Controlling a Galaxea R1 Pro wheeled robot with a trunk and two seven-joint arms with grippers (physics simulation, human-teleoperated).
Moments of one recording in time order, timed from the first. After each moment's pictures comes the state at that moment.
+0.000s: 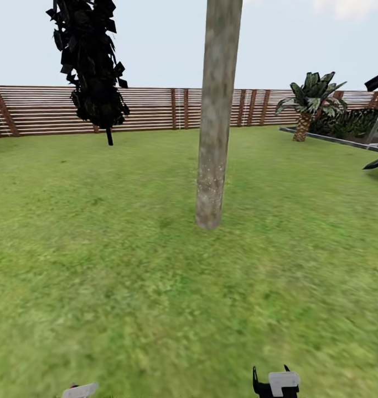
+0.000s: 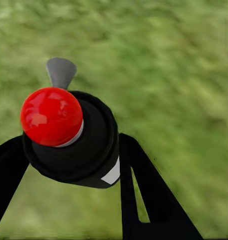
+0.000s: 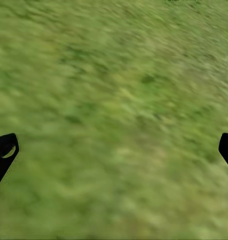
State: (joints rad) left arm -0.36 0.15 -0.45 -0.06 0.61 -0.50 0.03; right arm -0.38 0.02 -0.37 -0.04 0.70 -0.75 -0.43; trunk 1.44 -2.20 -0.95
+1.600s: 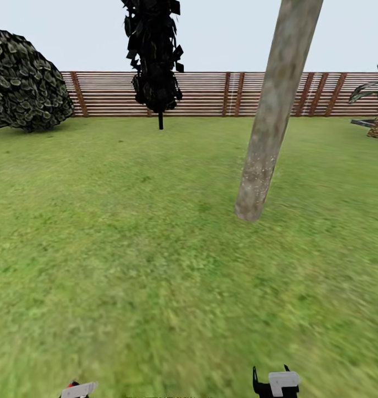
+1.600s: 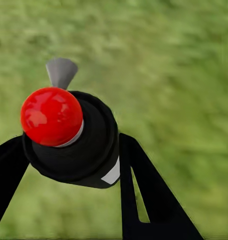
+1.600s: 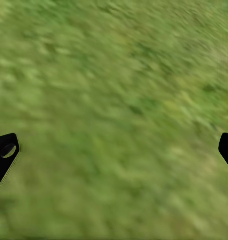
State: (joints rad) left arm -0.35 0.15 -0.45 -0.06 0.61 -0.56 0.03; right arm -0.38 0.02 -0.37 -0.04 0.70 -0.75 -0.43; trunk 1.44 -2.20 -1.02
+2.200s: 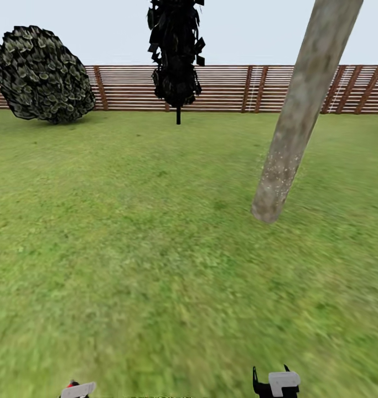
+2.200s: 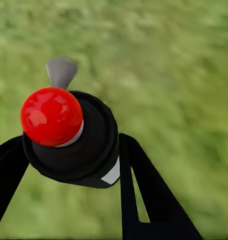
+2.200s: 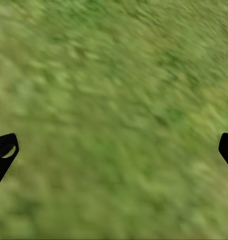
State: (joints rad) left arm -0.35 0.15 -0.45 -0.06 0.61 -0.56 0.03; right arm -0.38 0.02 -0.37 -0.04 0.70 -0.75 -0.43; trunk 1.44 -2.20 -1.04
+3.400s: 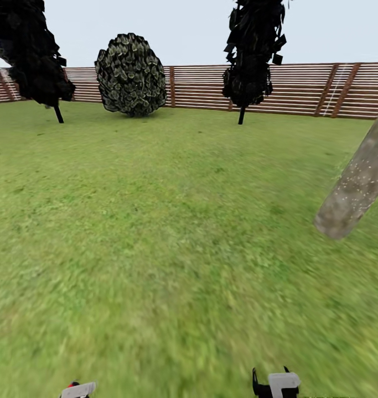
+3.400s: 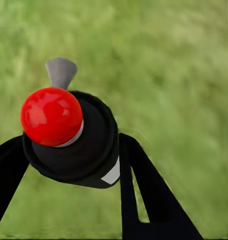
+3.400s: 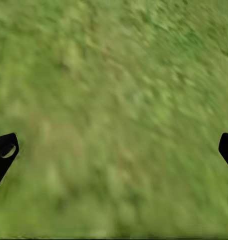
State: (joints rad) left arm -0.35 0.15 -0.45 -0.06 0.61 -0.56 0.03; right arm -0.38 0.02 -0.37 -0.03 0.70 -0.75 -0.43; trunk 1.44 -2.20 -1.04
